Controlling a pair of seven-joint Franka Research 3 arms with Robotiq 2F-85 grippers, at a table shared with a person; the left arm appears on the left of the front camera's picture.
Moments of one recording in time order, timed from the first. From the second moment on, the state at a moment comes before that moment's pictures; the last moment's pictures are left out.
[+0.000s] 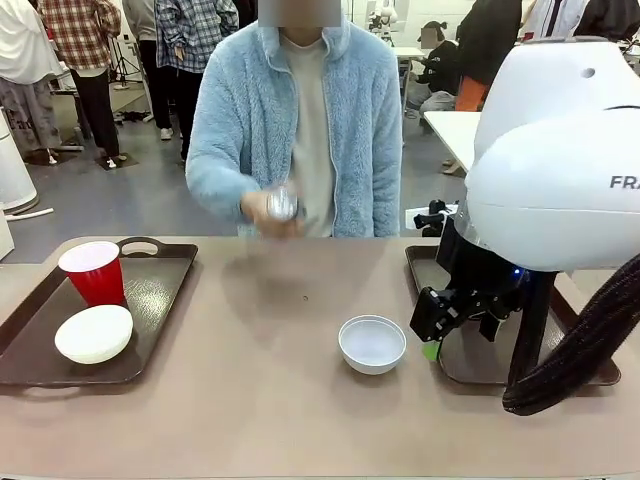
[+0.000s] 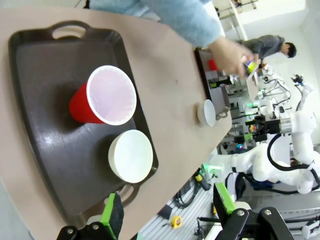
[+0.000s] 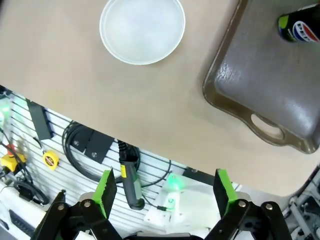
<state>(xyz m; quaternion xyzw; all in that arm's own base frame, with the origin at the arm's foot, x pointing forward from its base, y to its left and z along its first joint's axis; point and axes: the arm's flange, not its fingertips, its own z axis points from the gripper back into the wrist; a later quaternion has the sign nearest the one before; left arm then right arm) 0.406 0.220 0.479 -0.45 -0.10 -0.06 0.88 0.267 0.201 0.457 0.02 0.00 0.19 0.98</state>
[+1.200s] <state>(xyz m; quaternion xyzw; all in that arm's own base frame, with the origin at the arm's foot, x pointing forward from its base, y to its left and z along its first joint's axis) 0.405 0.219 0.479 -0.45 -0.10 -0.06 0.88 0.371 0.243 0.374 0.00 -0.03 0.06 1.00</state>
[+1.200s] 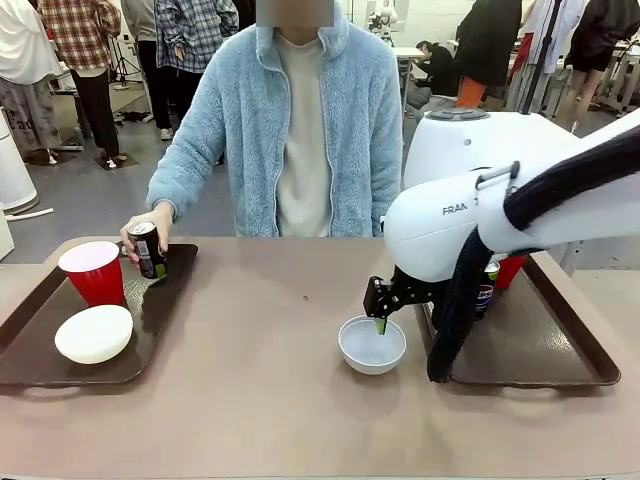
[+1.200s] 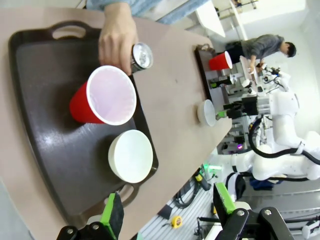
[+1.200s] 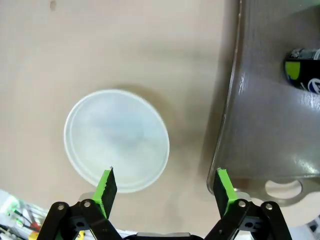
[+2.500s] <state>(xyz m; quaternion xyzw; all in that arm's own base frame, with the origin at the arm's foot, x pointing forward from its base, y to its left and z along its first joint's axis) 0.405 0.219 0.479 -0.45 -0.10 -0.06 0.88 0.388 0.246 0.335 0.01 0.00 0.05 1.00</state>
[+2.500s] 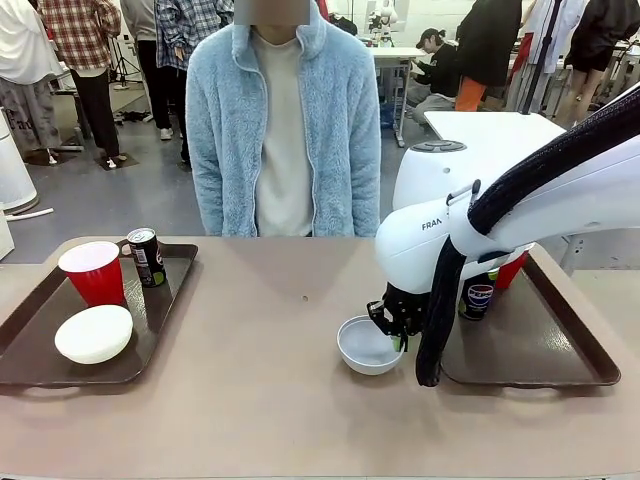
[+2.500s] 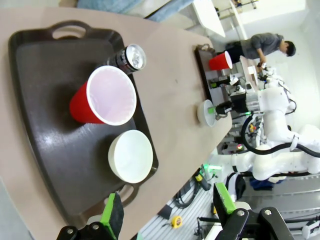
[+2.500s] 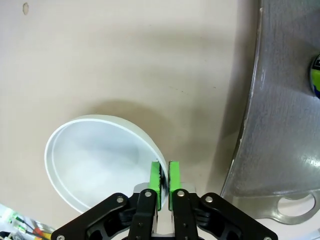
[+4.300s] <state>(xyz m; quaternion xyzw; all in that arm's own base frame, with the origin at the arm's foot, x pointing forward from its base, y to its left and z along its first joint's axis) 0.405 0.219 0.478 -0.45 -0.10 -0.06 0.88 0.355 0.029 0.459 0.00 -0.02 0.02 1.00</state>
